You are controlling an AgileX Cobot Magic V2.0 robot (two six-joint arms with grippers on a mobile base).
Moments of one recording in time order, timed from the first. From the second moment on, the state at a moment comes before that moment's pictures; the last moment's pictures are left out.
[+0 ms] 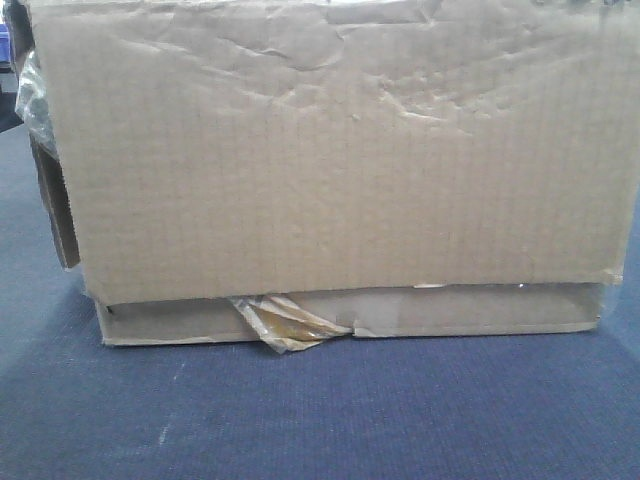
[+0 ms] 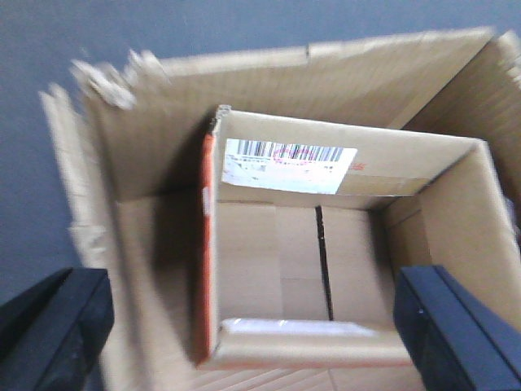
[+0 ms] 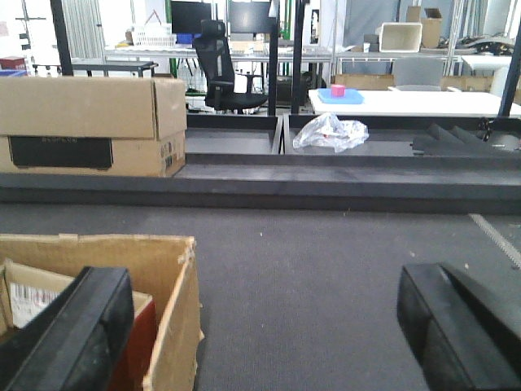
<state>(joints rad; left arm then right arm) -0.42 1.67 -1.95 0.08 1.10 -0.30 0.09 0.66 -0.92 0.11 0.37 -0.06</state>
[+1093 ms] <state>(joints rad) -0.33 1.65 -1.65 0.04 1.19 -0.22 0.25 1.43 -1.39 0.12 0.93 -0.15</state>
